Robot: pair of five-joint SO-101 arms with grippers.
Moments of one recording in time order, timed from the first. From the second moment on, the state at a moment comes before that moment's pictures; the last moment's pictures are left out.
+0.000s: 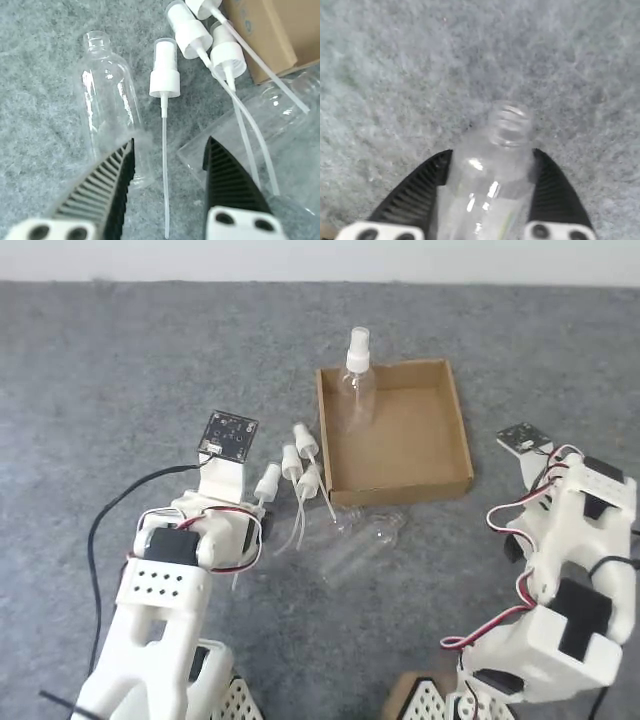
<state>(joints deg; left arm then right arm) 1.6 -47.2 65.5 56.7 -2.4 24.5 2.7 29.6 66.7 51.7</state>
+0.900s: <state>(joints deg) 0.4 -10.9 28.2 64.5 -4.5 26.4 -5.6 33.0 66.7 51.6</state>
